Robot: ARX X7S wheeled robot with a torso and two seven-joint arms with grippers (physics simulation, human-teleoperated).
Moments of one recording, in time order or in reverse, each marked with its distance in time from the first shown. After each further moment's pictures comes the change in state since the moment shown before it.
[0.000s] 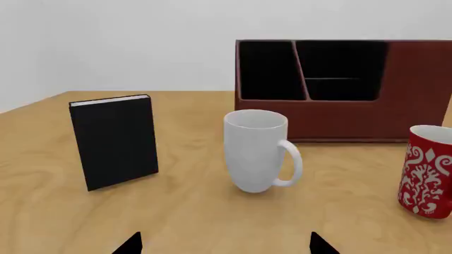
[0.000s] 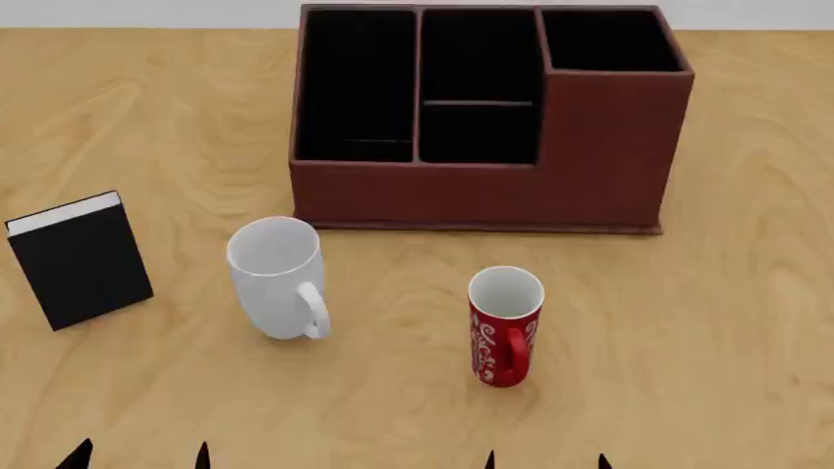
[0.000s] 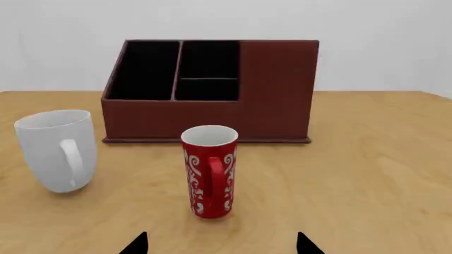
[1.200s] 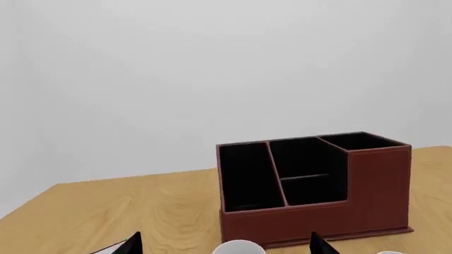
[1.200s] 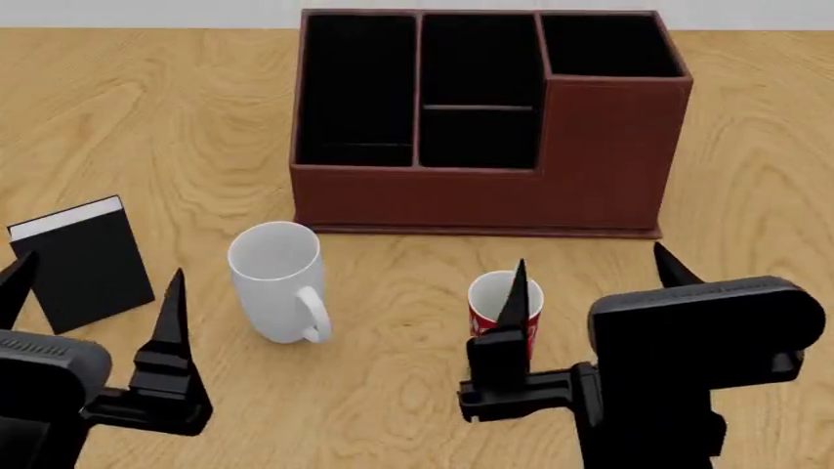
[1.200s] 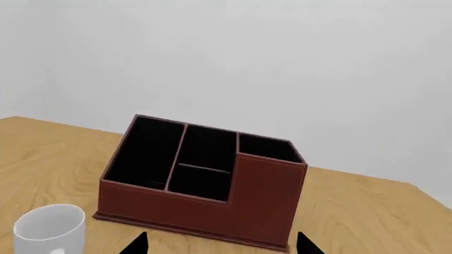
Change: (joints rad) left arm -0.275 -0.151 0.124 0.713 -0.135 -0.783 -0.124; right arm 0.376 0.218 -0.042 -0.673 0.111 0.923 0.007
